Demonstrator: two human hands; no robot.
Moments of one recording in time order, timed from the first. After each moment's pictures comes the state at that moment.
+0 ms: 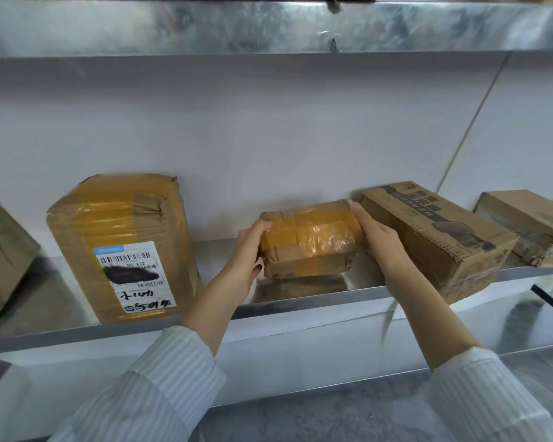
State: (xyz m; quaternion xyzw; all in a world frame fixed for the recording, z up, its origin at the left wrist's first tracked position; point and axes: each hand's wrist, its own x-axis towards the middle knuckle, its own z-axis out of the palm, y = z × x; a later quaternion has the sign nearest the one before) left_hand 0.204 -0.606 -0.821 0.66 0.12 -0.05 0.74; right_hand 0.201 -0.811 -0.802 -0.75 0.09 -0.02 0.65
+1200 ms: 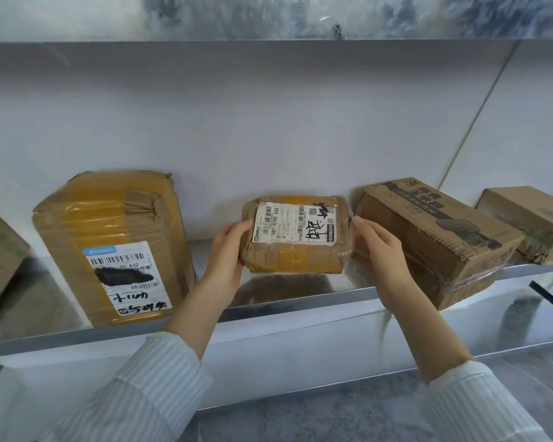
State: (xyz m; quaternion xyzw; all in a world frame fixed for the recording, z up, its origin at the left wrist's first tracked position) left_hand 0.214 -0.585 -0.831 0.59 0.12 0.04 0.80; right_hand 0.208 -0.807 -0.833 -0.67 0.06 -0.08 0.74
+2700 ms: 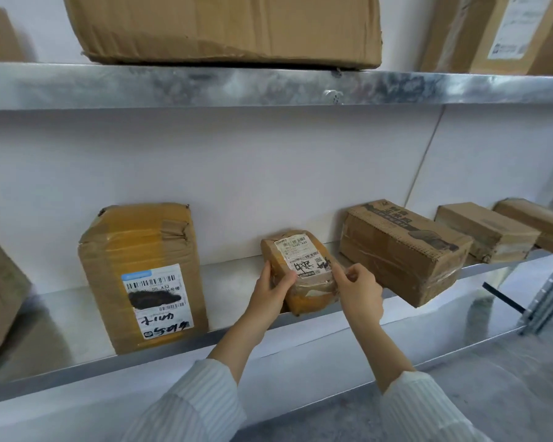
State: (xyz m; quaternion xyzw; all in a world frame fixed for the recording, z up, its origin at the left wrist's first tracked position) left_hand 0.163 -0.596 -0.839 0.70 -0.04 -0.09 0.71; right_hand 0.165 -0.752 -0.851 -0.83 0.25 -0.18 0.46
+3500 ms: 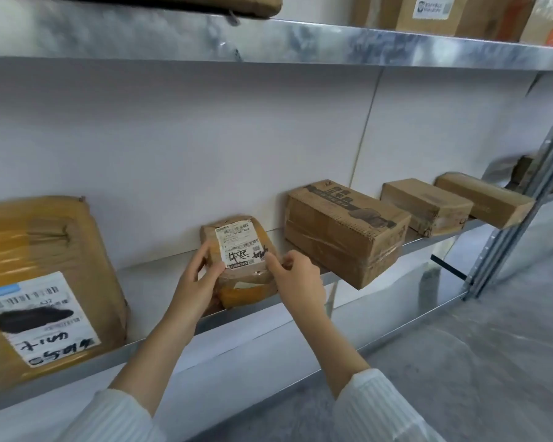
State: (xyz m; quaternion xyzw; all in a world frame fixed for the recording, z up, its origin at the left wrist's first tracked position) left_hand 0.195 -0.611 -0.863 0.71 0.00 -0.03 0.70; right_hand 0.168 -0.773 -0.853 -0.86 0.19 -0.12 0.45
